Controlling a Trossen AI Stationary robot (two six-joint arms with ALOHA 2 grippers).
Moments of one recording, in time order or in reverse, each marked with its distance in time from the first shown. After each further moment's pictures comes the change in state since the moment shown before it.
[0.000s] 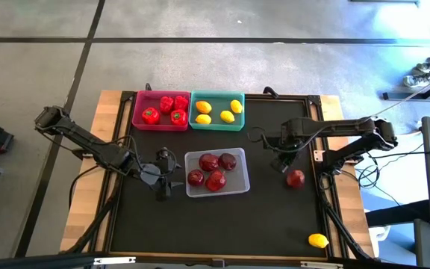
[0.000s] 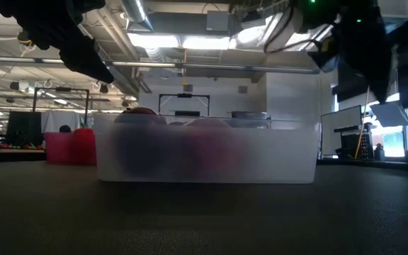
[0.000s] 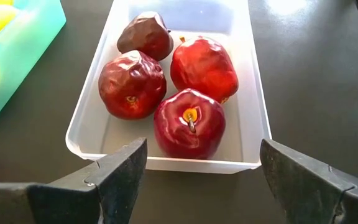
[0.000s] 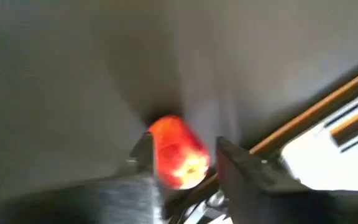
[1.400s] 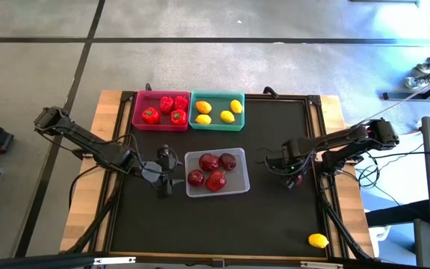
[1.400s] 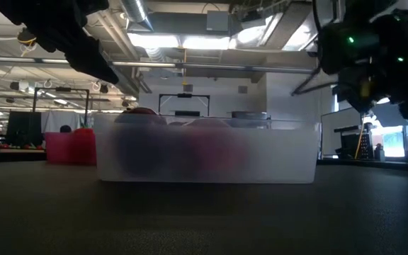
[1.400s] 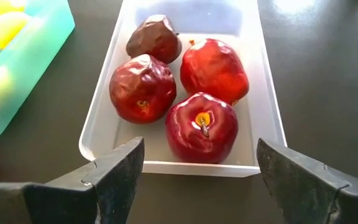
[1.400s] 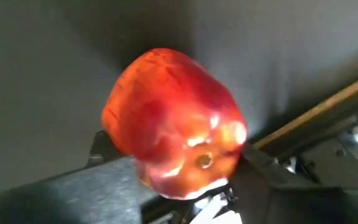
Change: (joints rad) left arm 0.031 0.000 -0.001 0.001 -0.009 0.045; right arm 0.144 -0.006 -0.364 0.211 -0.169 0.155
